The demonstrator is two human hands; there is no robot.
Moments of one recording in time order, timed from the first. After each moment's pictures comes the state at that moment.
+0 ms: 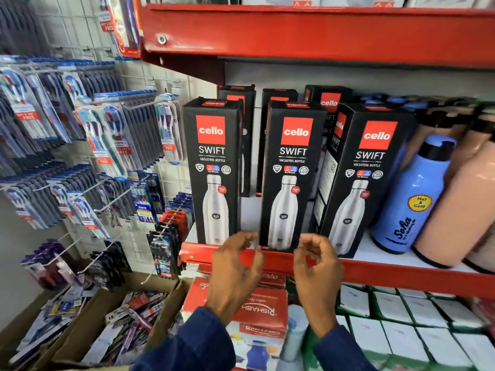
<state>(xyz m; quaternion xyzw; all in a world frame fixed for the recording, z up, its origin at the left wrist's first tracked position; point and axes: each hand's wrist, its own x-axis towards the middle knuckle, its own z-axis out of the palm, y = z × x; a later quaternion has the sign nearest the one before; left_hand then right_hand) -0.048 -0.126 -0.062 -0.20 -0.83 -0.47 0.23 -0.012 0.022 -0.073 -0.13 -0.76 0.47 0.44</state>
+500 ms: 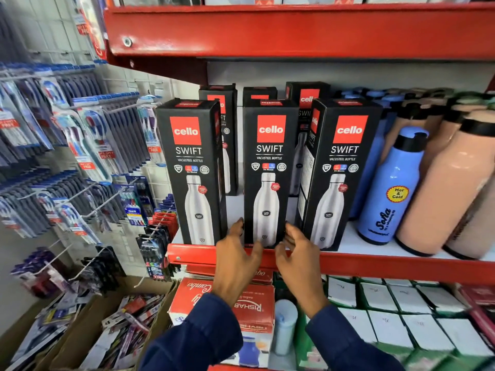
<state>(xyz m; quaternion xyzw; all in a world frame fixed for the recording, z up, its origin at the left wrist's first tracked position) -0.056 -0.083 -0.054 -0.16 -0.86 -0.45 0.17 -0.014 0.041 -0.063 -0.12 -0.85 0.43 0.28</state>
